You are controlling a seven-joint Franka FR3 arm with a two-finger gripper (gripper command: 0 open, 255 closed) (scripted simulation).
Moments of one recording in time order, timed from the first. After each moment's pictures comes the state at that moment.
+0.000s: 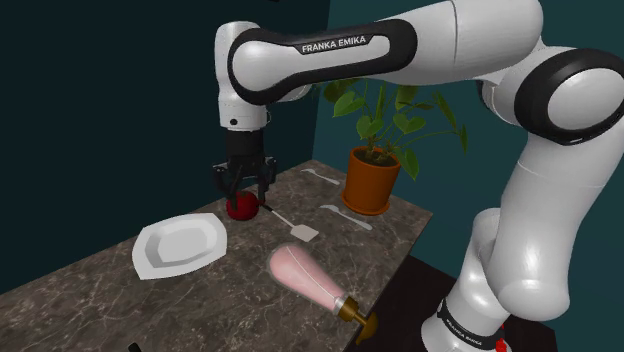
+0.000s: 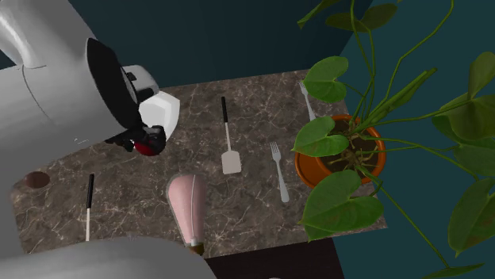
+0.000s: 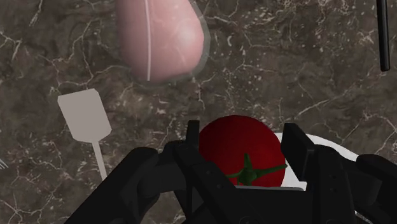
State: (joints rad) arm 0.28 0.08 0.11 -1.78 0.15 1.74 0.65
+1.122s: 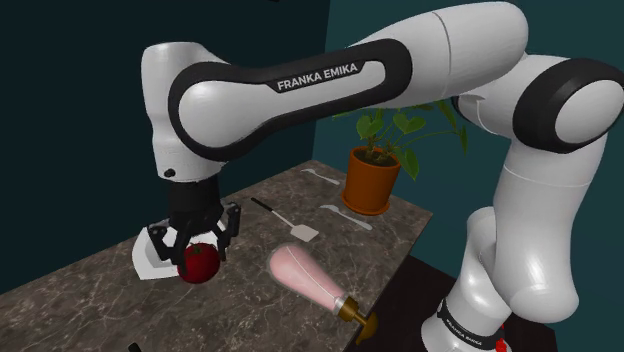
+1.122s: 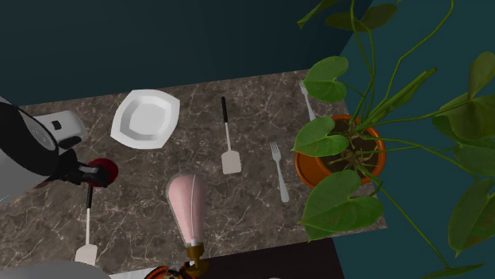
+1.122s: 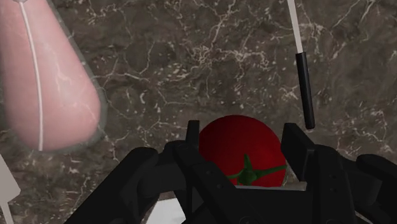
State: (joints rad) arm 0.43 0.19 0.23 -1.73 0.15 1.84 0.90
